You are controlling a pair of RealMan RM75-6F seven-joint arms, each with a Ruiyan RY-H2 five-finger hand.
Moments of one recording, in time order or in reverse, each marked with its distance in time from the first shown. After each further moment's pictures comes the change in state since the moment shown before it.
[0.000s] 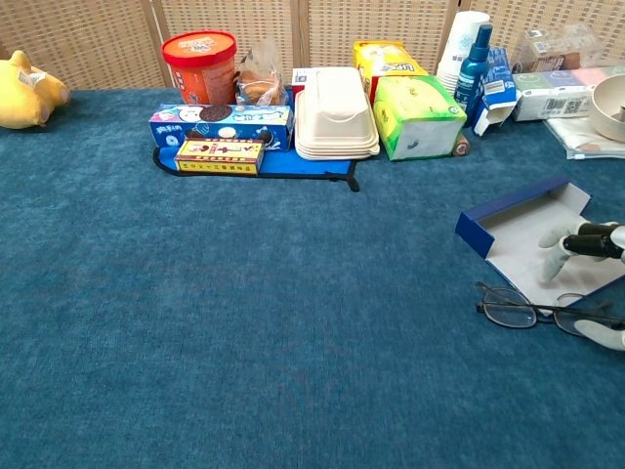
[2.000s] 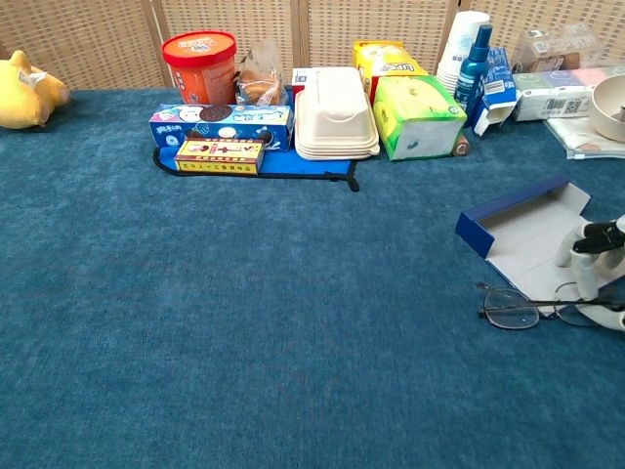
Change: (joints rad) left arm 0.024 -0.017 -0.011 0.050 0.009 0.046 -0.050; right arm 0.027 -0.047 0.013 0.131 0.029 0.013 0.135
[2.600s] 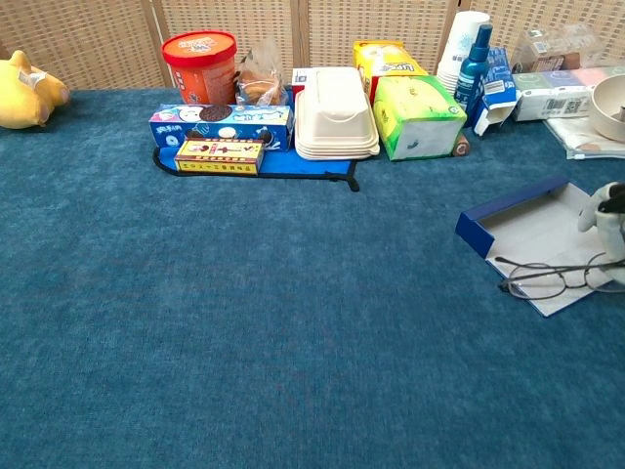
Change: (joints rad) left arm 0.000 -0.001 -0.002 -0.001 0.008 0.005 0.005; right arm 0.029 0.102 0.030 -0.056 0.000 -0.002 0.055
